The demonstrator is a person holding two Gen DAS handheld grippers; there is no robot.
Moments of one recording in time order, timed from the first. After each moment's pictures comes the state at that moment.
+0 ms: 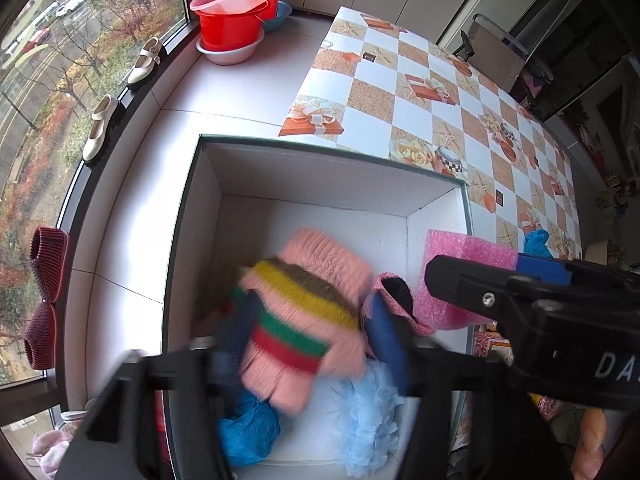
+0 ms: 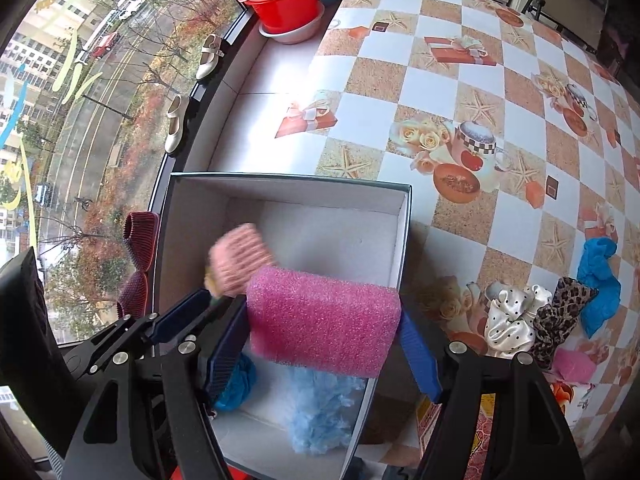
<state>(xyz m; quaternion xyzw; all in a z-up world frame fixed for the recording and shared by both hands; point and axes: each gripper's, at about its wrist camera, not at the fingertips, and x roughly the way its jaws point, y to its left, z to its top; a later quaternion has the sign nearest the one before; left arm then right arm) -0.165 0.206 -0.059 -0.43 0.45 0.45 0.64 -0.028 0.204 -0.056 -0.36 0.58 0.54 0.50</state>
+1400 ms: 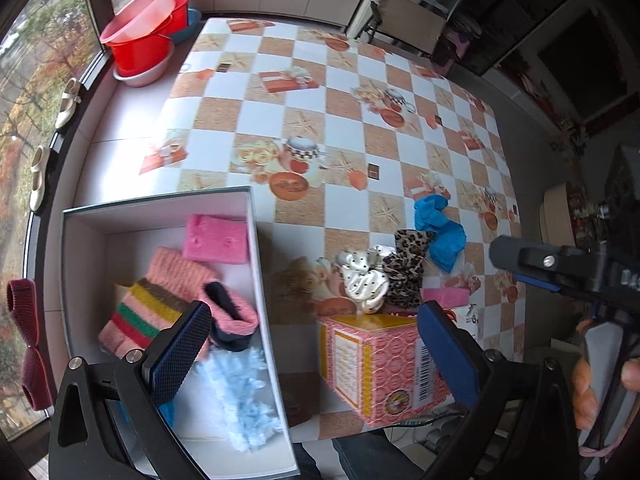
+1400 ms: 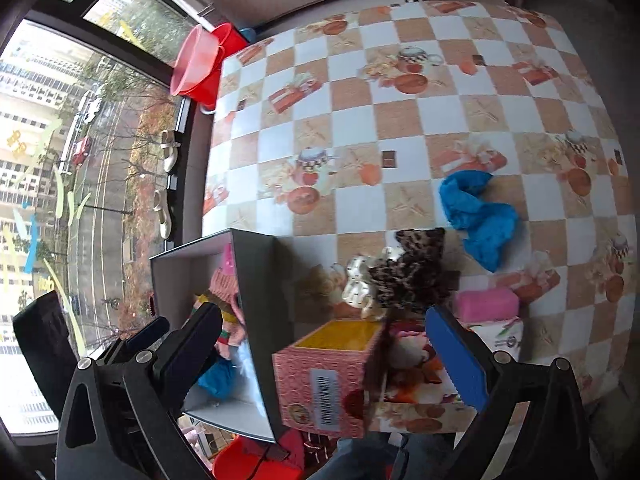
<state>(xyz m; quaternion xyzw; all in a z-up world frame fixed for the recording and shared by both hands) -0.028 0.173 0.003 -0.41 0.49 0.34 0.69 0.172 0.100 -0.009 -0.20 0.66 0.46 0.56</state>
